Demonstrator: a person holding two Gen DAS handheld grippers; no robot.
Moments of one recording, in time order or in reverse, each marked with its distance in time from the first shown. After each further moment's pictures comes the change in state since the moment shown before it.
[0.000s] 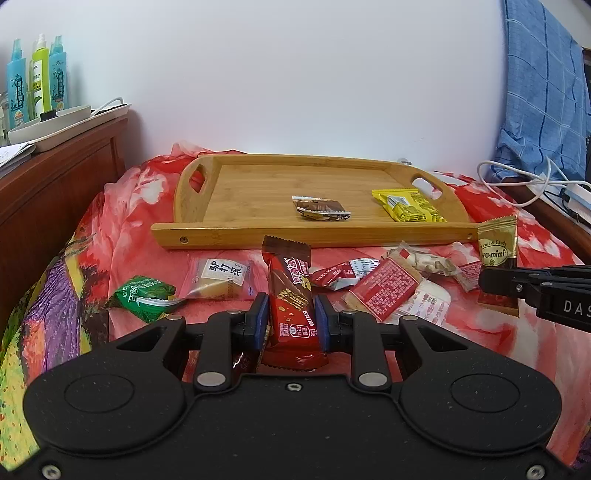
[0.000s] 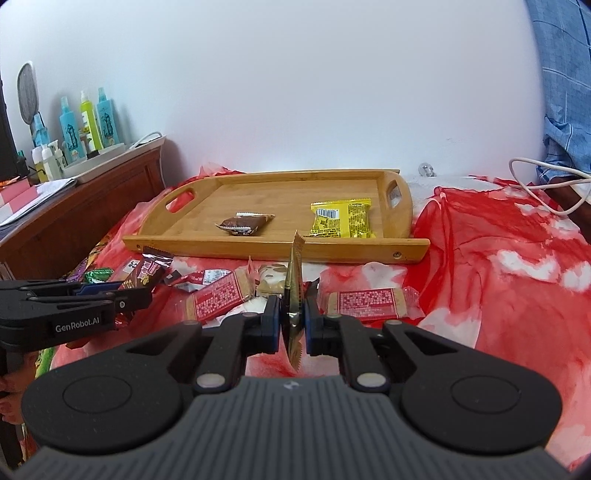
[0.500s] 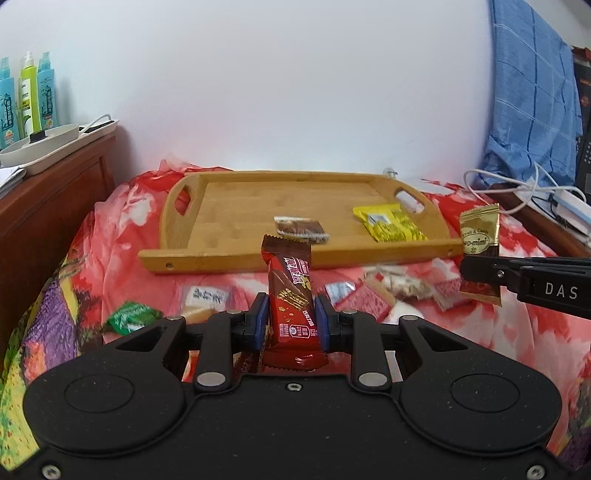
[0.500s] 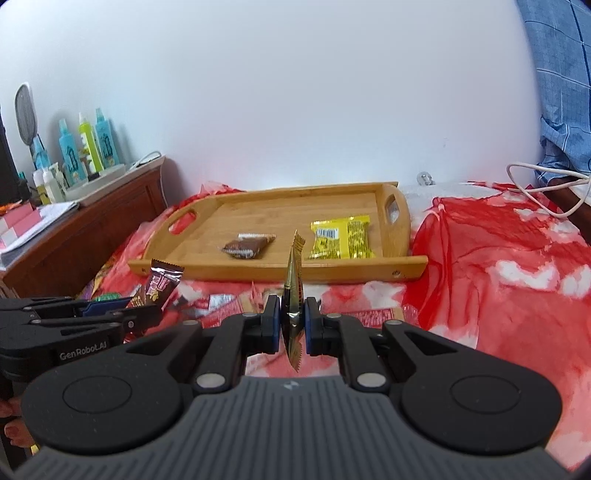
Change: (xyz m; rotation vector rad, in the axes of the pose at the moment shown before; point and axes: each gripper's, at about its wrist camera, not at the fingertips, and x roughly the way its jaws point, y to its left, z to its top) left arm -0.010 -0.011 0.024 0.015 -0.013 -0.025; right arm -0.007 -0.004 0.020 0.040 -0.036 0.008
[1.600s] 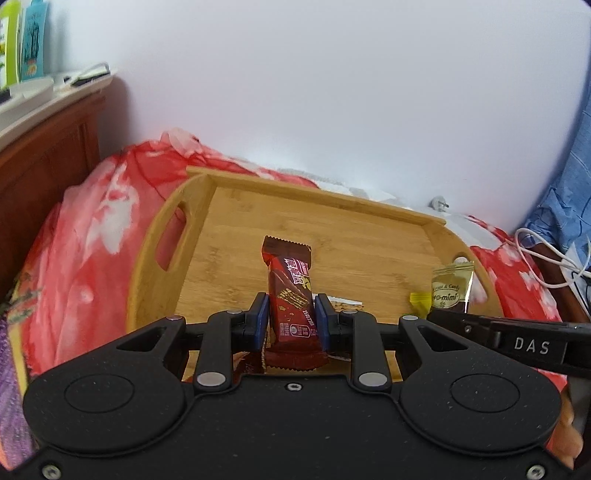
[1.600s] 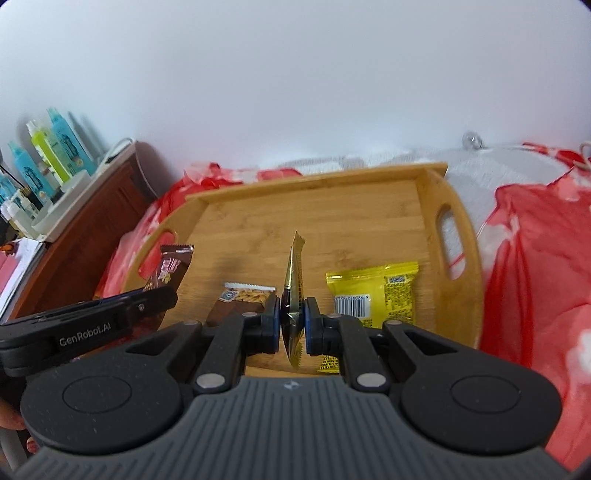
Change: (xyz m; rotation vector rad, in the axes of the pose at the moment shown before) left arm 0.136 0.048 0.103 -0.217 0.157 0.003; right arm 0.153 -0.019 0.098 0.117 0.289 0.083
